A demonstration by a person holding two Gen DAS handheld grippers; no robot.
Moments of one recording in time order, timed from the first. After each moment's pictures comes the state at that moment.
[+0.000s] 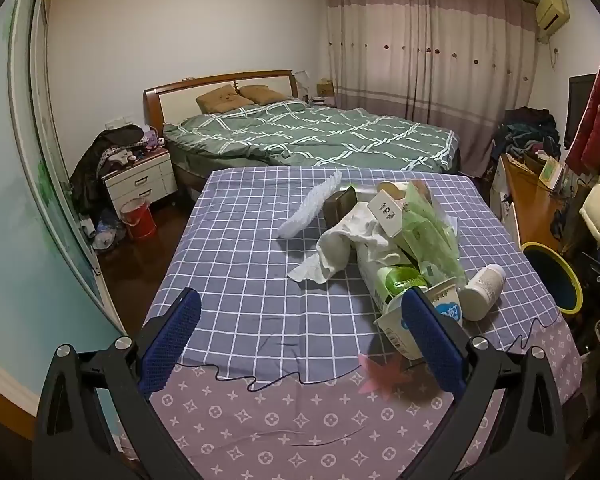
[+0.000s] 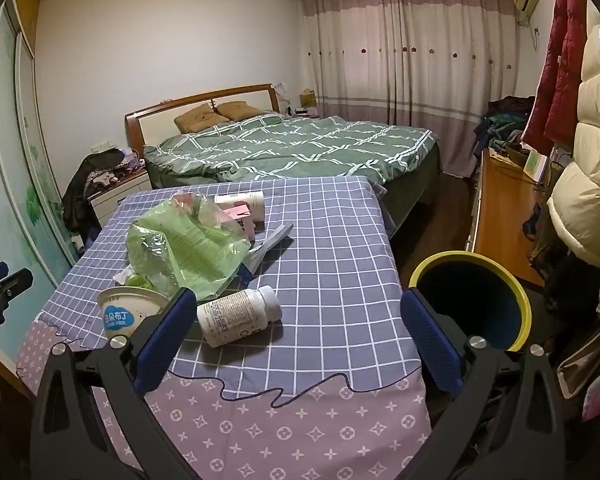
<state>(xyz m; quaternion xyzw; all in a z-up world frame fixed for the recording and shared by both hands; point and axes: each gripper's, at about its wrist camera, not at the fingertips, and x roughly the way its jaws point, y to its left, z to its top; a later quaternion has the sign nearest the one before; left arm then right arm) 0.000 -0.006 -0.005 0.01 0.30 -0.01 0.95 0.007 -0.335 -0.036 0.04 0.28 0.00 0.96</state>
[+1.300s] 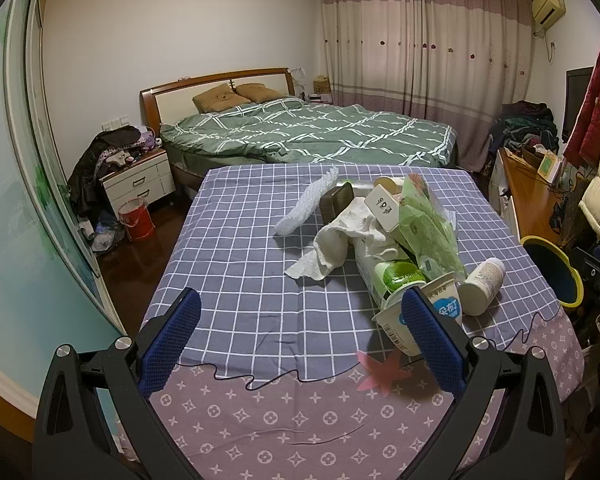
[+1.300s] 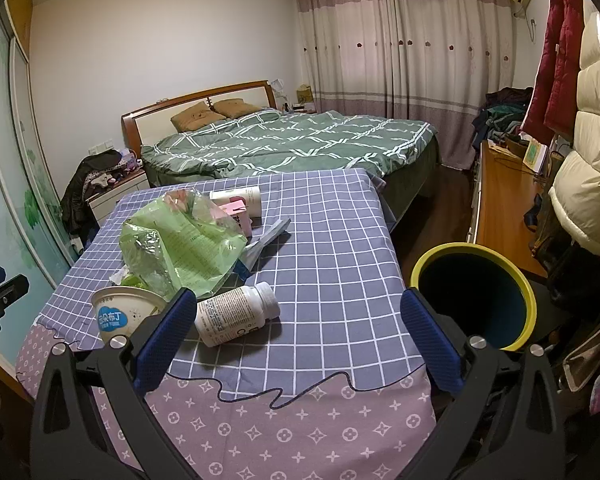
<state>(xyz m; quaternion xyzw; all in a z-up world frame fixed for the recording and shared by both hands) 0.001 -0.010 -0.008 0.02 0.30 -0.01 0.95 0.011 -0.338 -0.045 0.05 0.28 0.00 0.96</state>
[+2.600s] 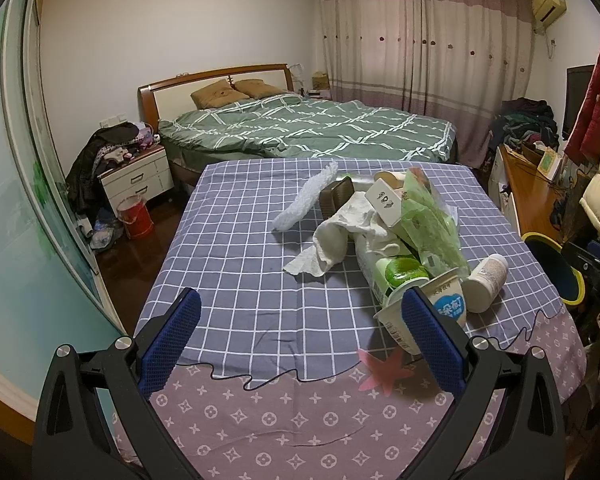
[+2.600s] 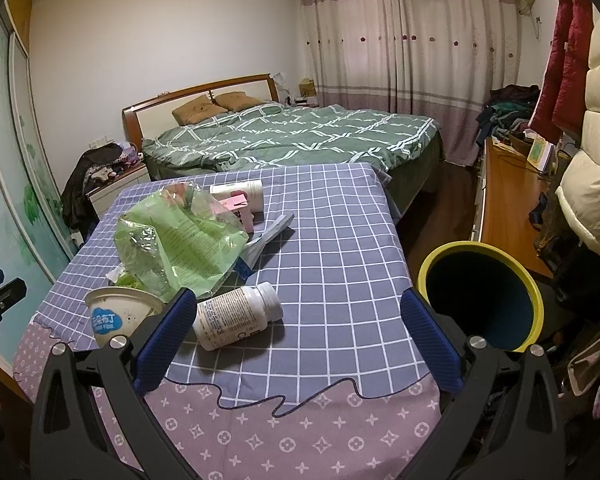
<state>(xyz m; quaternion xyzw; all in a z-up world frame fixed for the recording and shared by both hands) 0.007 -0.010 -0.015 0.02 0.31 -0.01 0.95 0.030 -0.332 -0.053 0.05 0.30 0.00 0.95</state>
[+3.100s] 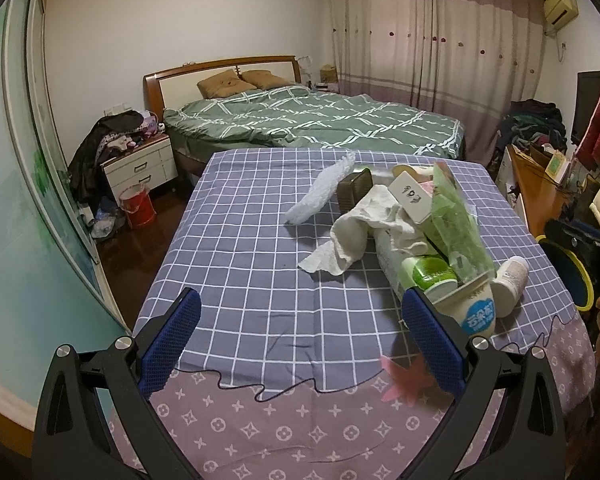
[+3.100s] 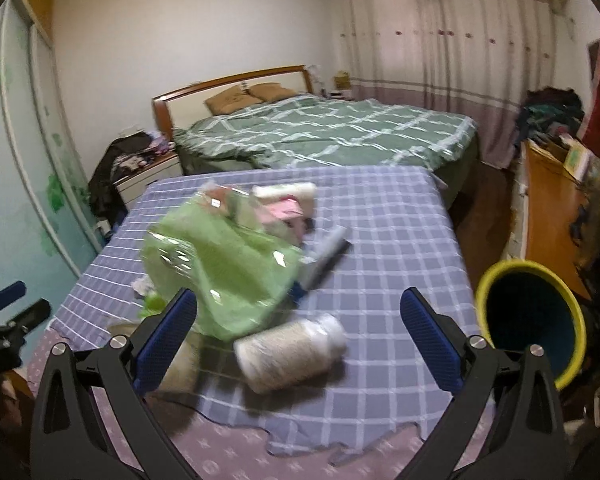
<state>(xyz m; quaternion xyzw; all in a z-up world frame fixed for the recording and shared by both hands) 0.036 0.007 -0.035 0.01 0.33 0.00 0.95 0.086 -0.281 -0.046 0.04 0.30 0.08 0.95</state>
